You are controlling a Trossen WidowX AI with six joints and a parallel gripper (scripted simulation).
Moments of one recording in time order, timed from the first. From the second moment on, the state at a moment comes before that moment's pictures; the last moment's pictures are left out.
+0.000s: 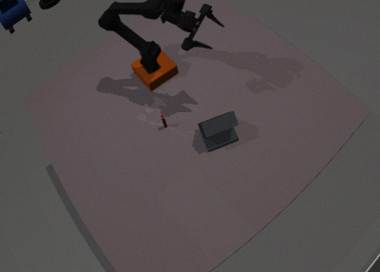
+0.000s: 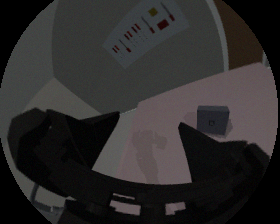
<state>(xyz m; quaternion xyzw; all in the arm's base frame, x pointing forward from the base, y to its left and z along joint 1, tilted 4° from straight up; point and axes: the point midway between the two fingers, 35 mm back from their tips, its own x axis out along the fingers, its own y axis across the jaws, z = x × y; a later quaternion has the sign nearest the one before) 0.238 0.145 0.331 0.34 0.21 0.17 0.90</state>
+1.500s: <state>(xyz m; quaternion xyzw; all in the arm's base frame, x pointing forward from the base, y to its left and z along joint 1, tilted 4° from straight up) 0.308 0.012 0.196 0.14 0.43 -0.06 0.89</state>
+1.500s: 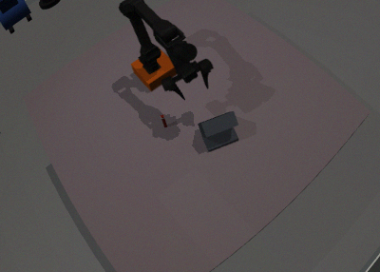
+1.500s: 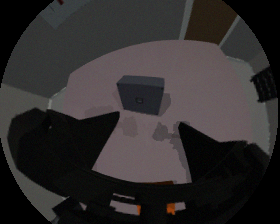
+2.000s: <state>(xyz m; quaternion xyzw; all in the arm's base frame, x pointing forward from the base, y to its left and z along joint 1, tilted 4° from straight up) 0.301 -0.042 0.153 0.11 0.53 -0.10 0.84</state>
